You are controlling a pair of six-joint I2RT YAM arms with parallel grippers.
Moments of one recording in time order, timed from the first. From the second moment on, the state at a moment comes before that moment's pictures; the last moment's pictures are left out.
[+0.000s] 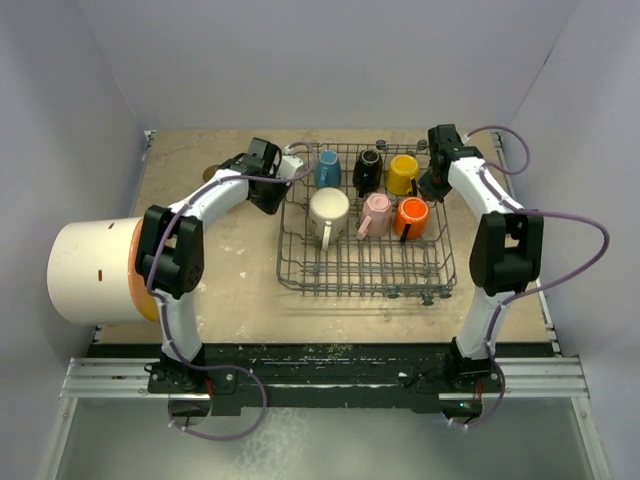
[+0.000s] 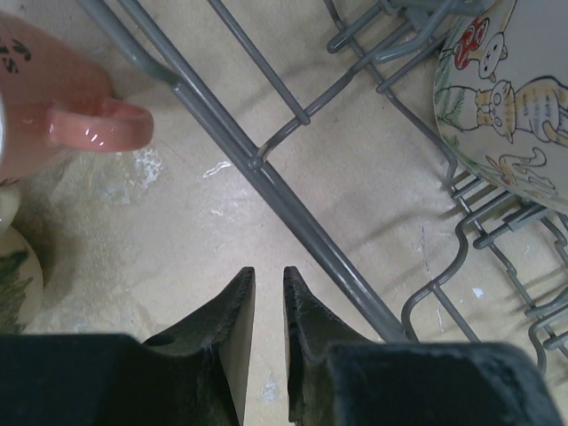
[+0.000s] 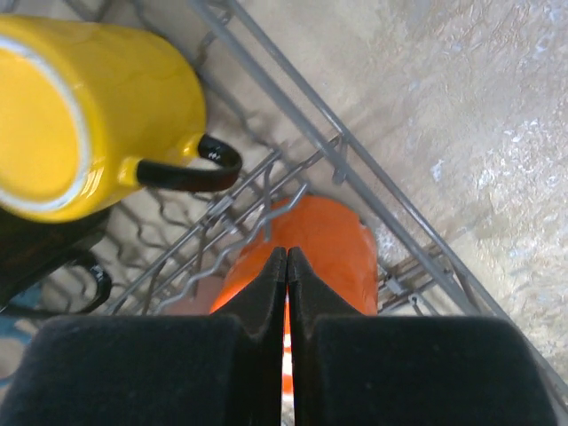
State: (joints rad) left arm -0.35 1.95 1.54 -0.62 0.10 0.30; right arm 0.10 1.89 1.60 -0.80 0.25 0.84
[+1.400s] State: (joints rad) left arm -0.45 1.95 1.64 -0.68 0.09 0.28; right arm -0.13 1.61 1.47 -0.73 0.23 0.71
